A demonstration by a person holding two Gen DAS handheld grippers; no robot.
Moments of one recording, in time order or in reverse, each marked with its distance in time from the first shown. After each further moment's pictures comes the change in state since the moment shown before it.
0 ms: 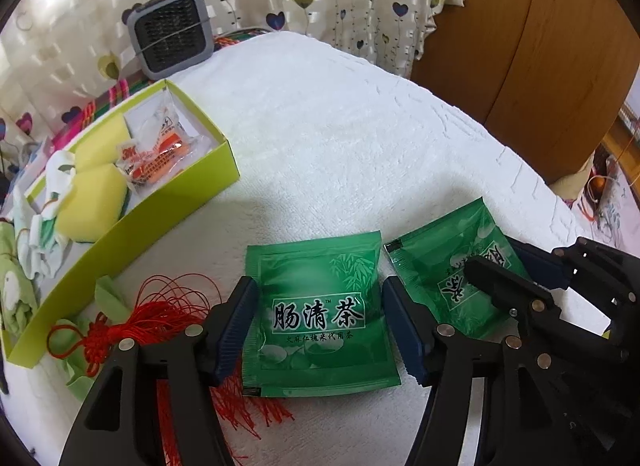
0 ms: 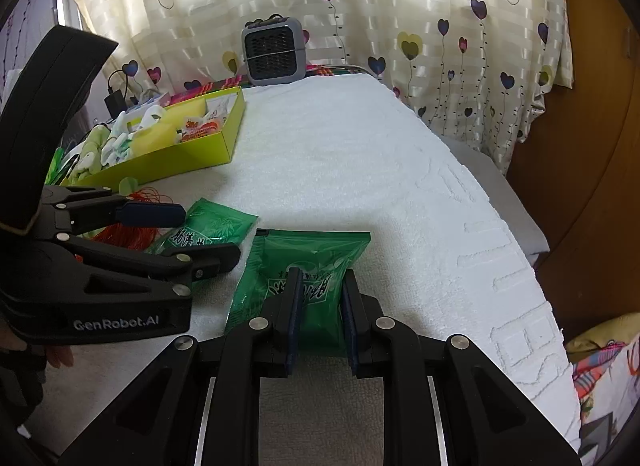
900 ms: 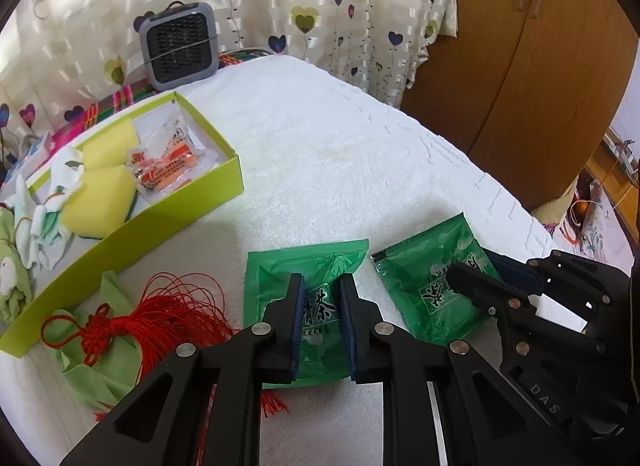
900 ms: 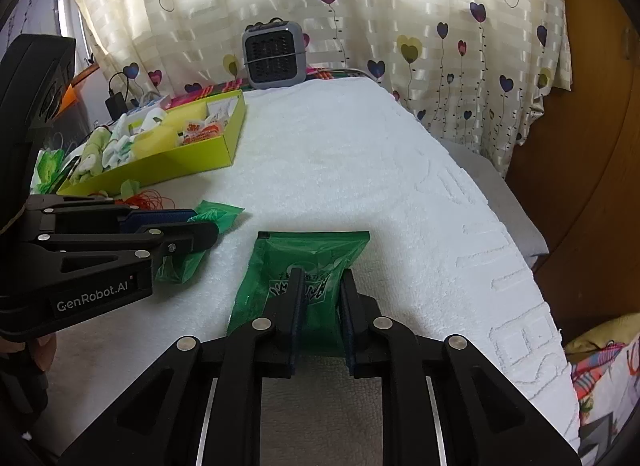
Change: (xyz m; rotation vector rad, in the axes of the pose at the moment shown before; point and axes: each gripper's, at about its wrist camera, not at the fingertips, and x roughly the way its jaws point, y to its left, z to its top) left arm -0.019 0.004 -0.009 -0.037 -0.094 -0.059; right arm -0.004 -0.003 0.000 0.003 -0.015 0.005
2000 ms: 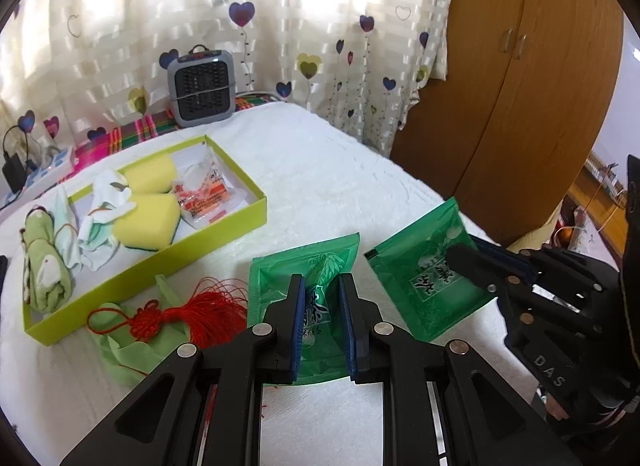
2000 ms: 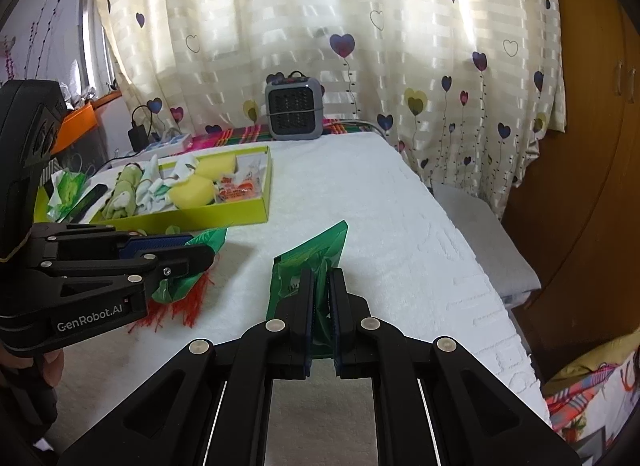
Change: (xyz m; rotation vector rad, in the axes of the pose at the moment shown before) left arm -0.069 0.011 -0.010 -0.036 -0.145 -0.040; right arm -0.050 0.025 0.020 -0.038 -0.141 -0.002
